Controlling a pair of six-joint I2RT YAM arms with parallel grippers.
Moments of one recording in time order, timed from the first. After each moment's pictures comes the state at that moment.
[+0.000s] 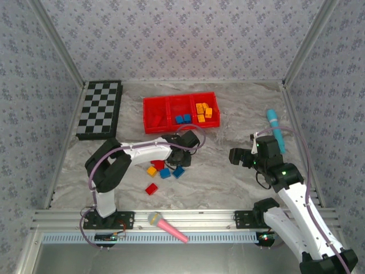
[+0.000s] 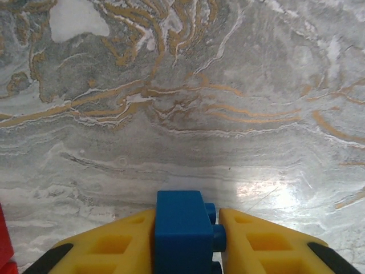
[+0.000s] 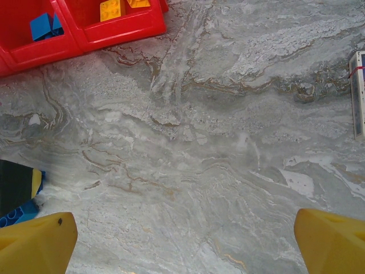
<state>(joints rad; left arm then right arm) -0.94 1.85 1.20 -0.64 -0.12 -0.79 0.30 0.68 0.70 -0.81 0.00 0.35</state>
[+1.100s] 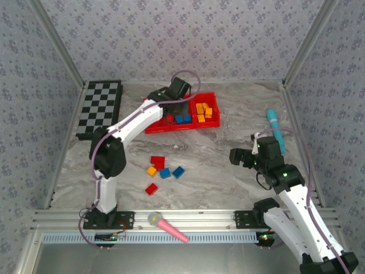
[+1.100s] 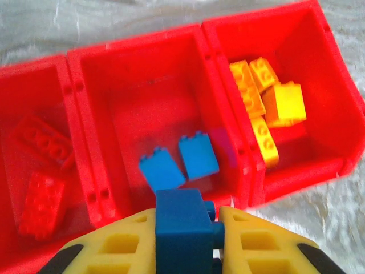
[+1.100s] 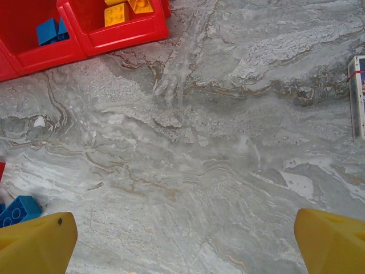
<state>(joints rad) -0.67 2.03 1.90 -0.77 -0.21 -0.43 0.30 0.66 0.70 -0.81 0.00 0.35</state>
